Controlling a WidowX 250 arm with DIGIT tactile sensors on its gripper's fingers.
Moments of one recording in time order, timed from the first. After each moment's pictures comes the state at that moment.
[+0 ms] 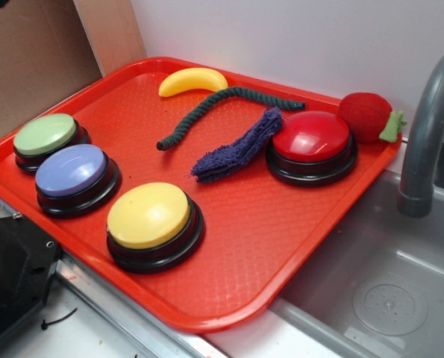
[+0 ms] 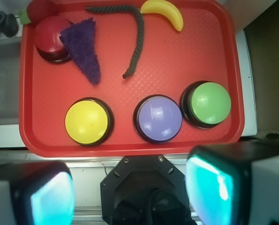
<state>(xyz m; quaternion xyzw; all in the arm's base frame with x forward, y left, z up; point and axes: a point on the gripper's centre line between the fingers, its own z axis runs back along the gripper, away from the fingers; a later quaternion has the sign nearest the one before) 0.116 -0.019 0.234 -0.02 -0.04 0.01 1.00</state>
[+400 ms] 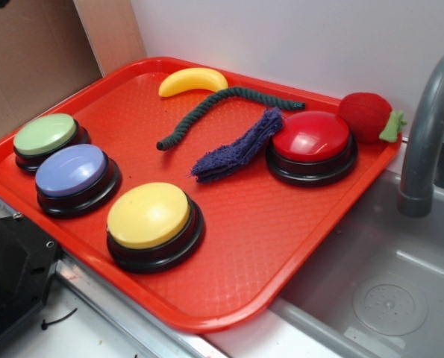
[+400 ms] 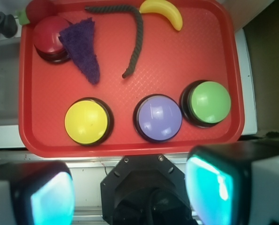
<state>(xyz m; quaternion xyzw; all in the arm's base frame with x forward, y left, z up) 0.114 -0.019 0.229 -0.01 -0.03 0.01 1.00</state>
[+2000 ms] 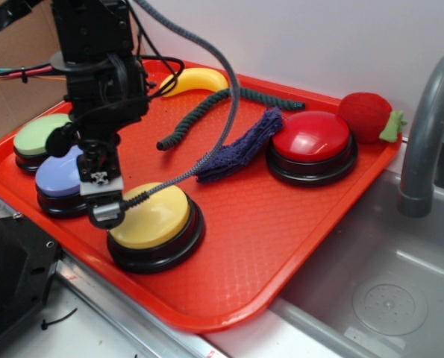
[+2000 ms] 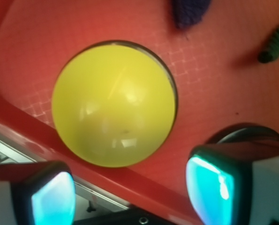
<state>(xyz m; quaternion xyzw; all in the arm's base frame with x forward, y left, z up) 0.136 -0.069 0.077 -0.01 0.07 -0.25 0.97</state>
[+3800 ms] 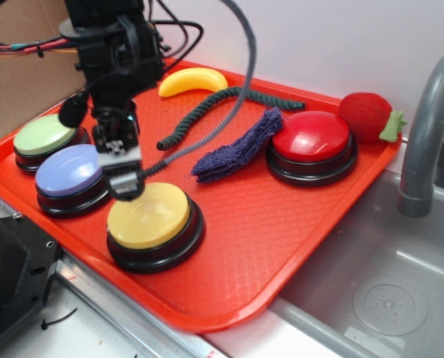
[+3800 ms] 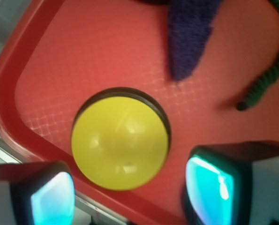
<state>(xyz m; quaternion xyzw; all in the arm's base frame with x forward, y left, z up) 0.154 -0.079 0.104 -0.02 0.02 -0.27 0.96</state>
